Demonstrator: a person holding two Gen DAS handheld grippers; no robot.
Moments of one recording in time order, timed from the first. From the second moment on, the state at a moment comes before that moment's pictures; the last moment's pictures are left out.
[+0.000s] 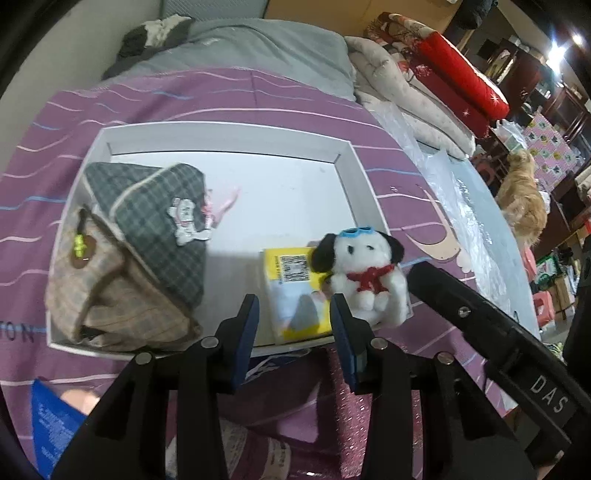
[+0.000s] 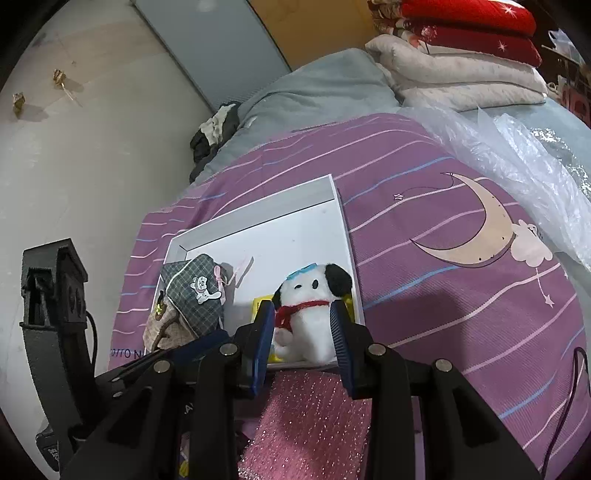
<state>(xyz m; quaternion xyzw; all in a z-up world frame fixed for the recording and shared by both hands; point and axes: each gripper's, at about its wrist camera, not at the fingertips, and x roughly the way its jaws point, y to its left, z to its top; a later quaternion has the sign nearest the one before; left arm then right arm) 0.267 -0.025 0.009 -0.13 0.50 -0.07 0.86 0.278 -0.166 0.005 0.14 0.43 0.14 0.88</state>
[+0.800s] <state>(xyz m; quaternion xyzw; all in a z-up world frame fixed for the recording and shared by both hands) 0.250 -0.009 0.024 -0.11 0.51 -0.03 0.85 0.260 -0.159 0.021 0.11 0.47 0.12 0.87</state>
